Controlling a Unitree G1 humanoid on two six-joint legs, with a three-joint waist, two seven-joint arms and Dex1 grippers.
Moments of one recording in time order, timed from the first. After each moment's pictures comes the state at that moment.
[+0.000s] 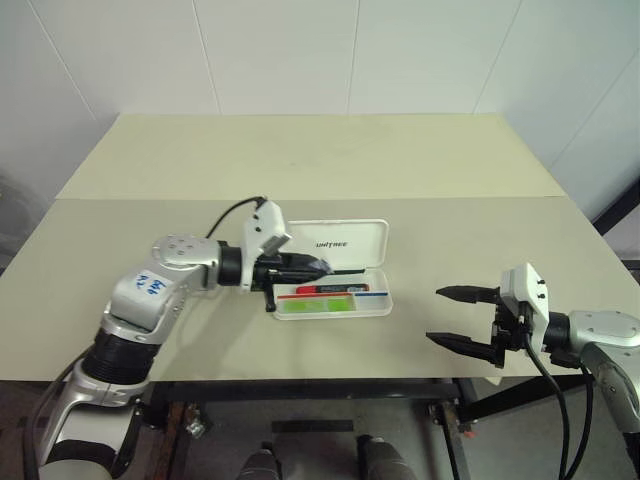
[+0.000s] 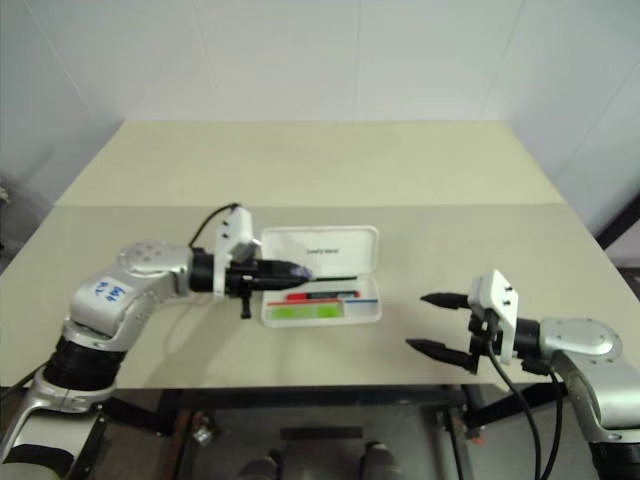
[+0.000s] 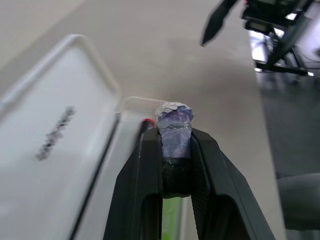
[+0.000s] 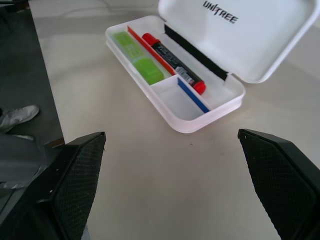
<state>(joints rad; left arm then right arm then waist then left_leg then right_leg) -0.74 0.59 -0.20 -0.14 -0.42 0.71 -0.94 -0.15 -0.80 -0.24 -0.18 0.51 0.33 1.18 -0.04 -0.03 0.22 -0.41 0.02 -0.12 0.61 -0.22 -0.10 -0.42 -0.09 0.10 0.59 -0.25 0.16</state>
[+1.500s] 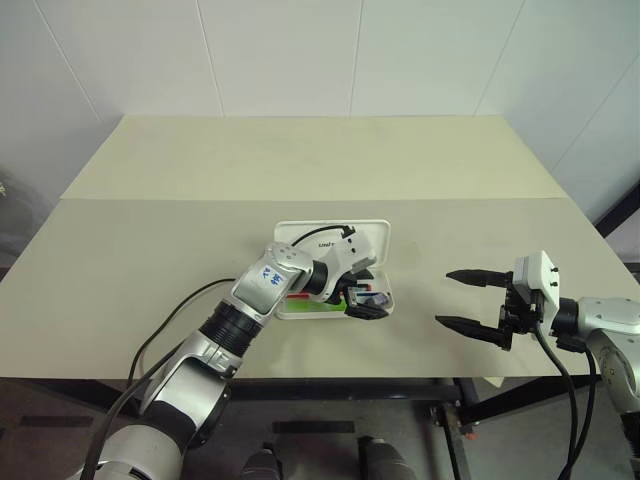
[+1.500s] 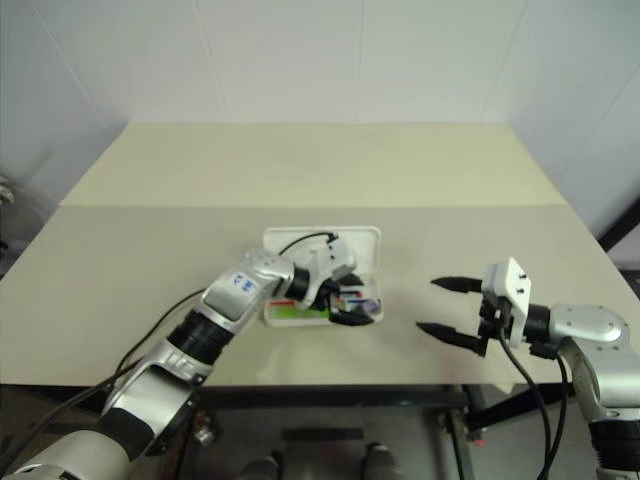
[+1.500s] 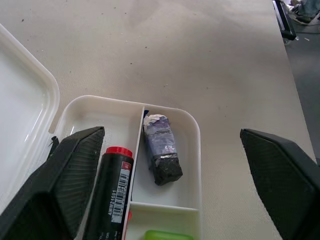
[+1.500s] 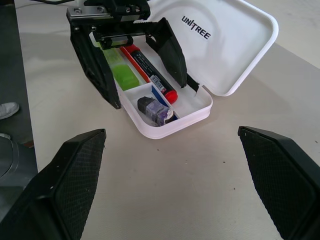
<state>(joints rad) -0.93 0.25 -0.41 0.28 -0.12 0.66 -0.92 -0.24 -0.82 -0.20 -0.02 0.48 0.20 1.22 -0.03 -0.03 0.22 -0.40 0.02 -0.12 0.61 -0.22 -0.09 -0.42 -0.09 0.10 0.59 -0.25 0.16</state>
